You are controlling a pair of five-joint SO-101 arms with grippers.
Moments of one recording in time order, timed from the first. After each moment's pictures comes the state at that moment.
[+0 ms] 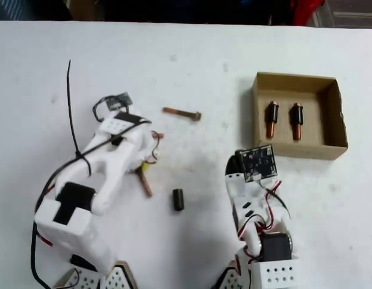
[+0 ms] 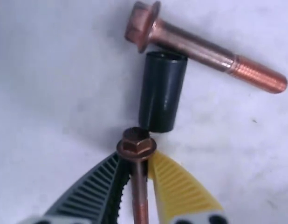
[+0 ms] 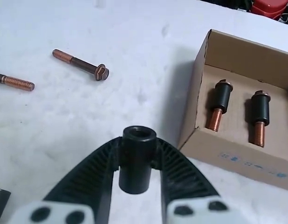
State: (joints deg) left arm 8.7 13.2 24.1 64.1 44.2; right arm -7.6 -98.8 89.3 46.6 12.3
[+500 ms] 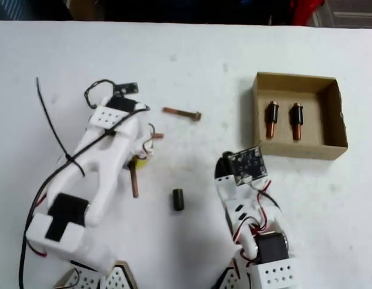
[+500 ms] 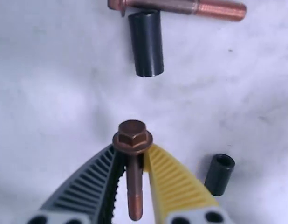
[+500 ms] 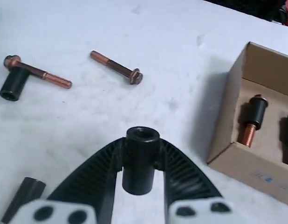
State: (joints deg) left arm 8.7 5.1 15.2 82.6 27.0; right arm -15.4 -98.8 89.3 46.6 12.3
